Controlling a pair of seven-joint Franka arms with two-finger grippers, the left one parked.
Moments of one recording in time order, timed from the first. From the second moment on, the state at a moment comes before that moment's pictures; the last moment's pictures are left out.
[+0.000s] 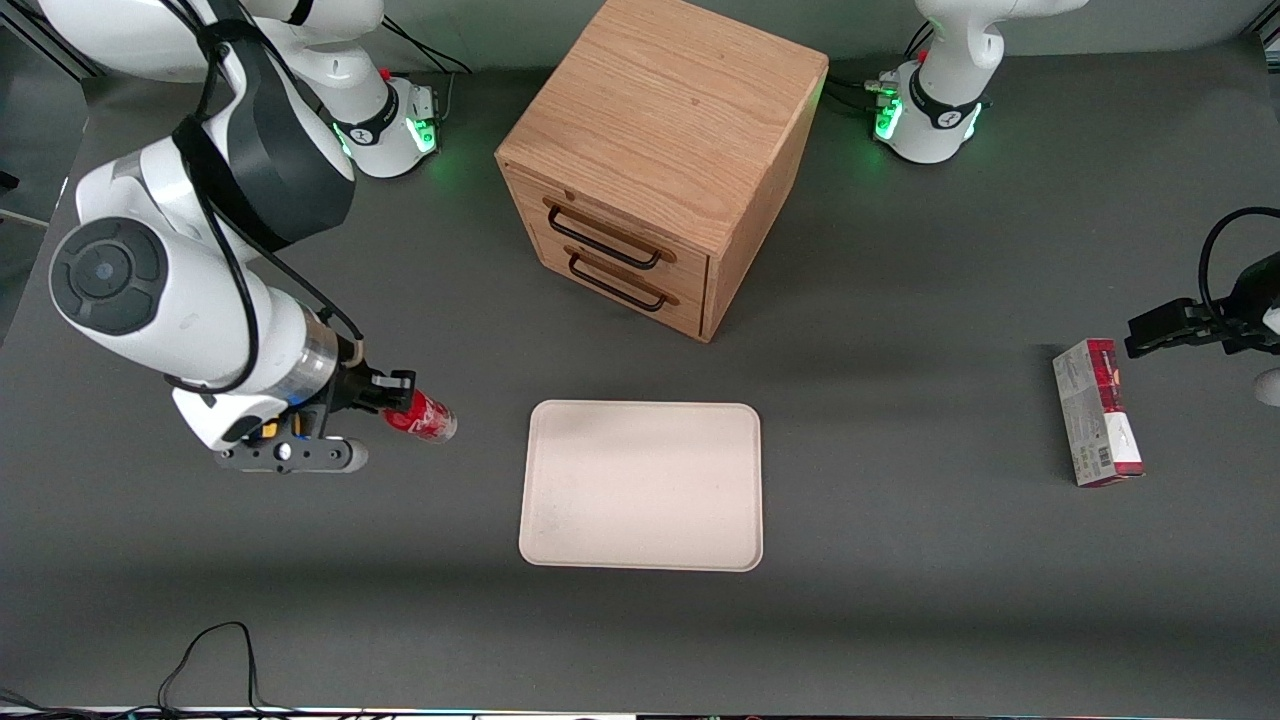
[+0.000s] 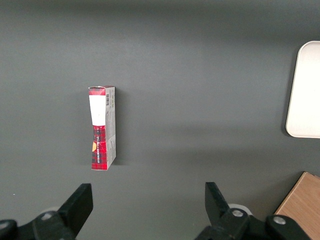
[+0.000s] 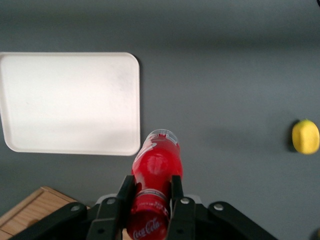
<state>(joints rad) 0.11 0.58 0.38 -1.01 -0.15 1.54 0.47</state>
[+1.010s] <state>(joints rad) 0.20 1.04 0.50 -0.77 -0.39 1.85 0.56</state>
